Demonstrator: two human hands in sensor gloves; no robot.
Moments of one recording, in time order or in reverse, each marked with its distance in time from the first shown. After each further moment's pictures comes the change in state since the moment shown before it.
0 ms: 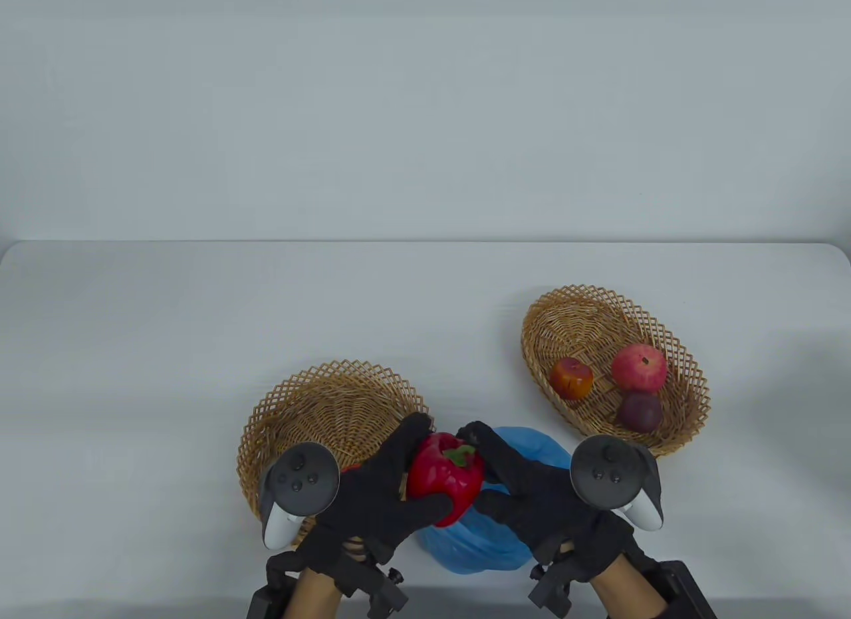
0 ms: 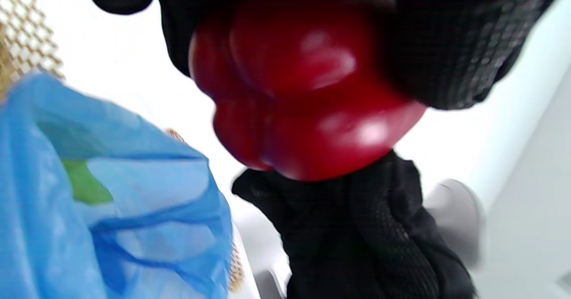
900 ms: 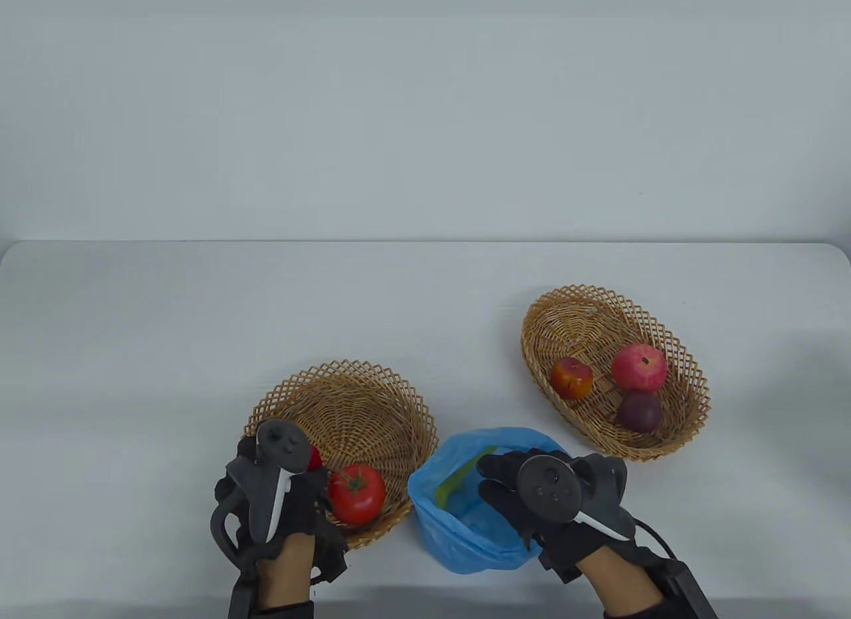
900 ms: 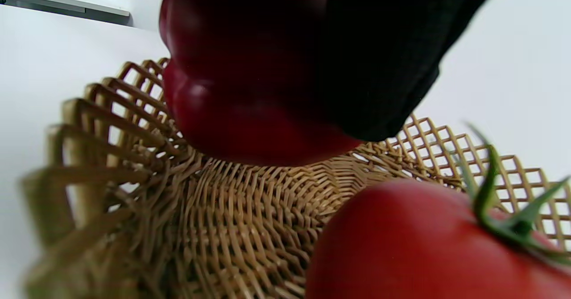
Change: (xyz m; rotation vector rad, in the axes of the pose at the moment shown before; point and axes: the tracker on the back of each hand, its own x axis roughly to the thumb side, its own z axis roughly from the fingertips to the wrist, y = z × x) left_hand -0.078 0.048 0.013 0.330 1.034 -0.728; right_hand -0.023 0.020 -0.011 -0.027 0.110 0.613
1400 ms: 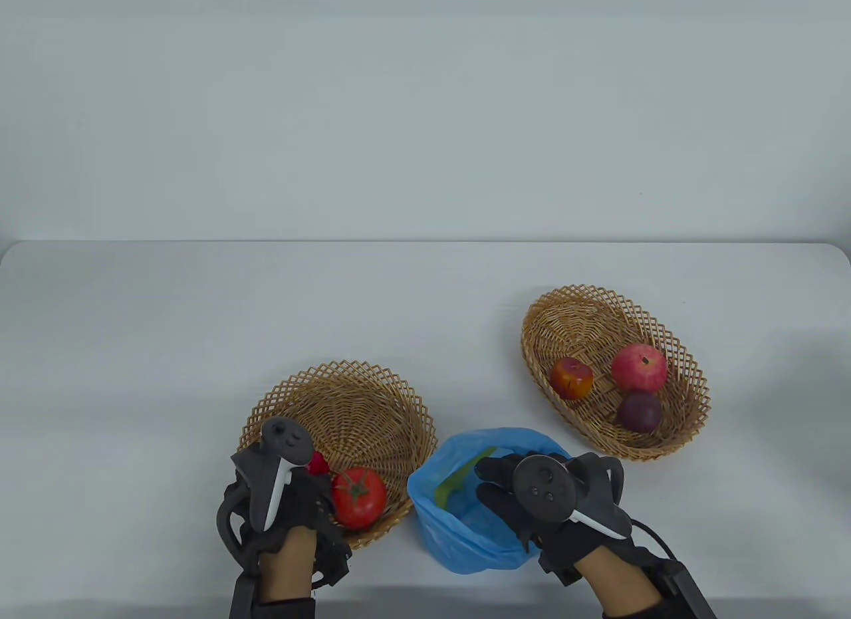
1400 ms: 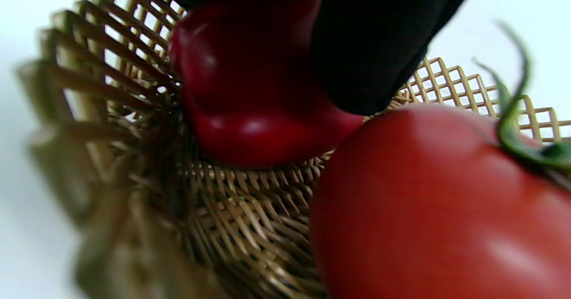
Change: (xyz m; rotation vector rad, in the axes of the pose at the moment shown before) left_hand 0.000 -0.014 -0.010 -0.165 -0.010 0.000; right_hand 0.002 0.002 -0.001 0.034 0.001 0.002
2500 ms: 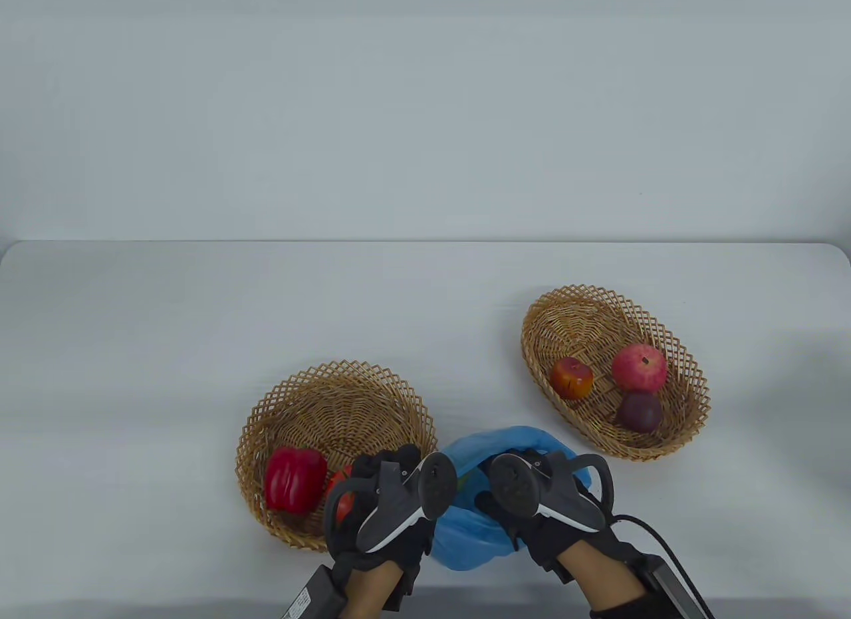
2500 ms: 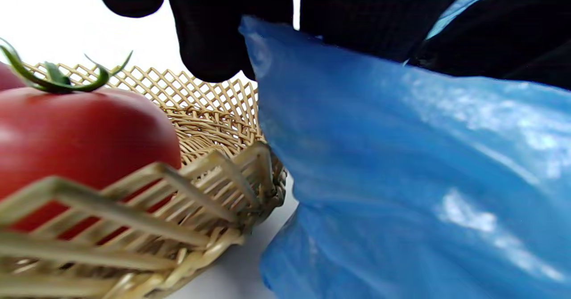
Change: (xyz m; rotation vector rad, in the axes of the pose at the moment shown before) left_hand 0.105 -0.042 0.092 0.147 -0.687 -0.335; right_hand 0.007 0.027 -0.014 0.111 0.043 0.192
